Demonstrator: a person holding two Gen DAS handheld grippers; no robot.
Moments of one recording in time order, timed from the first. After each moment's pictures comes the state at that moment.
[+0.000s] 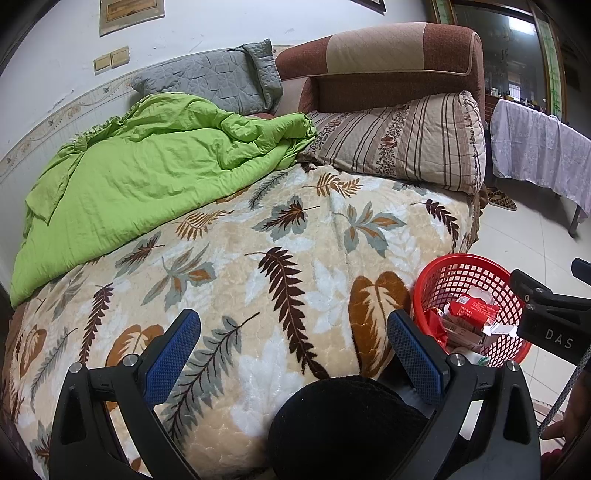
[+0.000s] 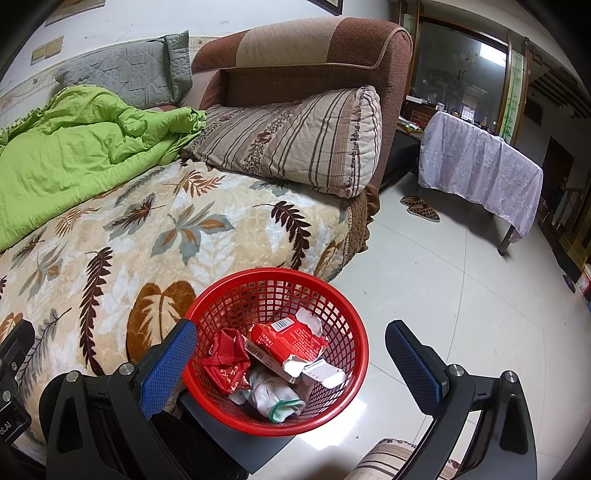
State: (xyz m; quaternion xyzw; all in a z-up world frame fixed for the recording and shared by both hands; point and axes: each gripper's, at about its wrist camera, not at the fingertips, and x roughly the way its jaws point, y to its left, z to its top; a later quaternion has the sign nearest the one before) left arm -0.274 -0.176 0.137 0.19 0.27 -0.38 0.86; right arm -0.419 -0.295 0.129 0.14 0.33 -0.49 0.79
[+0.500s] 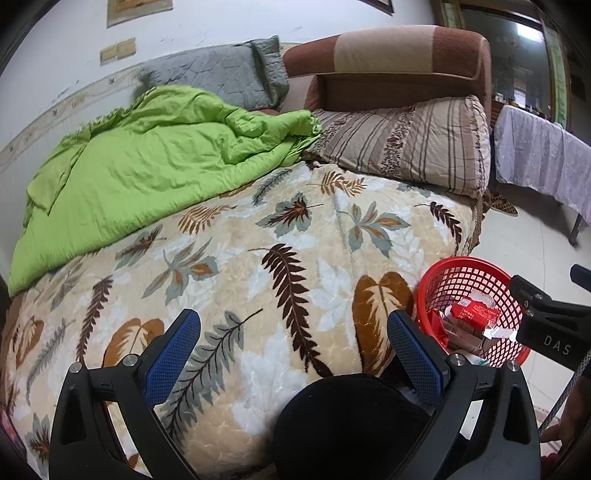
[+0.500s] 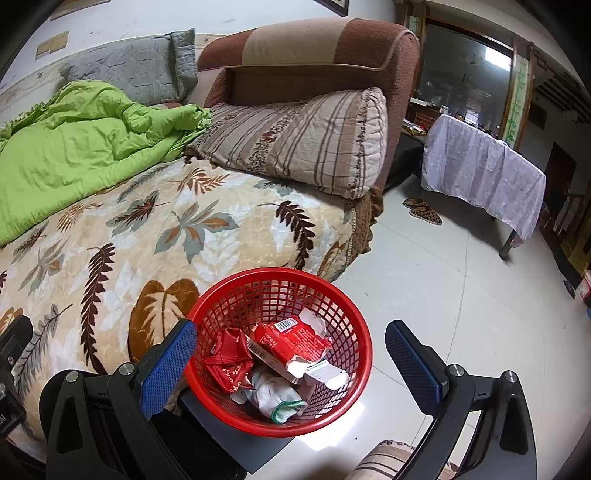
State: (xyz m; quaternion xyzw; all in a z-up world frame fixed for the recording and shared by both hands) left arm -0.267 -0.171 0.139 0.18 0.29 -0.37 0.87; right arm -0.412 -0.294 0.128 0.13 0.33 -0.49 0.80
